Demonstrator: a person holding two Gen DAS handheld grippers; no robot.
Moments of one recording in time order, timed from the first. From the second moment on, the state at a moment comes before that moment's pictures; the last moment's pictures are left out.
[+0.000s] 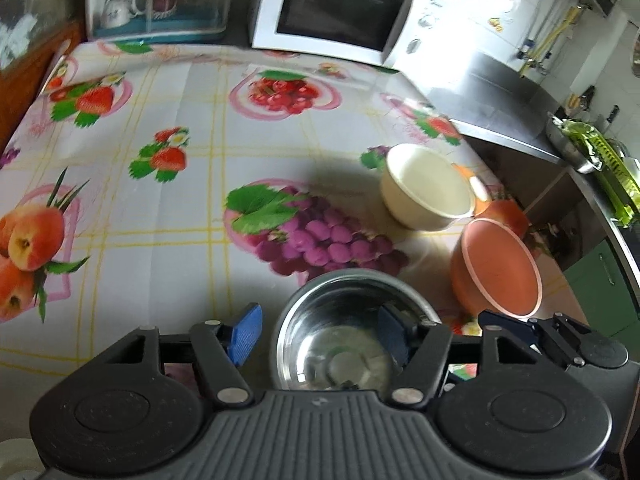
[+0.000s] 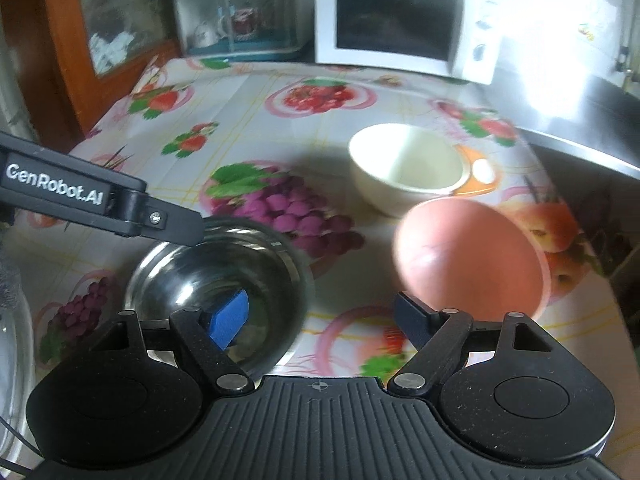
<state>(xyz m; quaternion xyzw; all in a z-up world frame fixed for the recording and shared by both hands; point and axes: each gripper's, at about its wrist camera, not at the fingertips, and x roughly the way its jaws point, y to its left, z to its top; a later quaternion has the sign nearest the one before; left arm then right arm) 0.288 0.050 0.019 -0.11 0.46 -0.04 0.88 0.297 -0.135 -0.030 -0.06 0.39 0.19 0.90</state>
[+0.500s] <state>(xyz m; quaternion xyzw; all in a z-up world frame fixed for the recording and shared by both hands) 0.325 -0.012 0.019 -0.11 0.47 -0.09 0.87 0.330 -0.212 -0.031 -0.04 0.38 0.10 0.92</state>
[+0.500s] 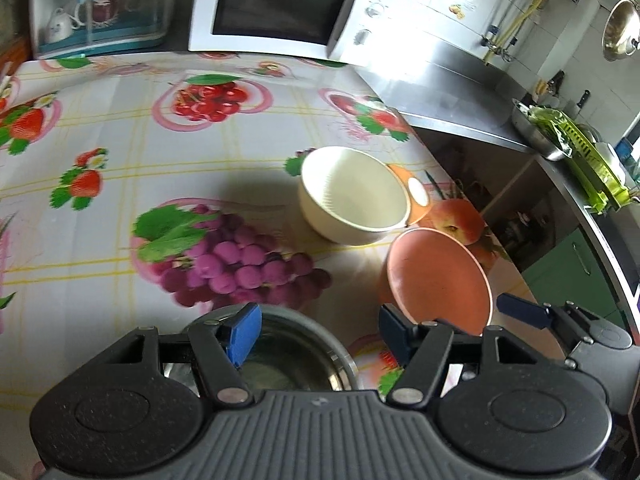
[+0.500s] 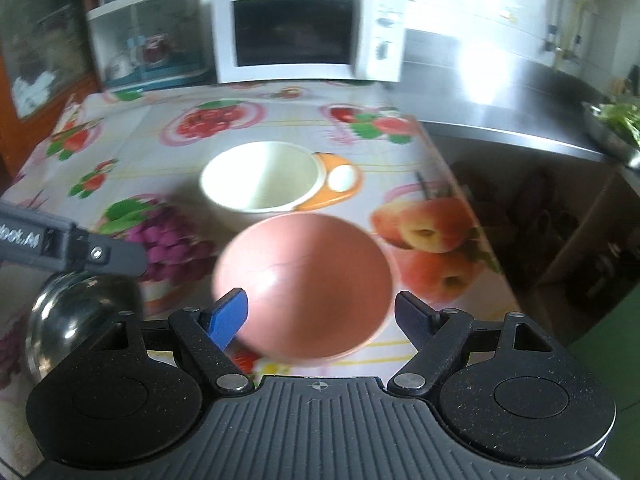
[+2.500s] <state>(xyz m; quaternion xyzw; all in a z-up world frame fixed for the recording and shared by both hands) 0.312 -0.017 0.030 -0.10 0.47 -0.11 0.87 0.305 -0.156 -0.010 -0.05 0.38 0.19 0.90</state>
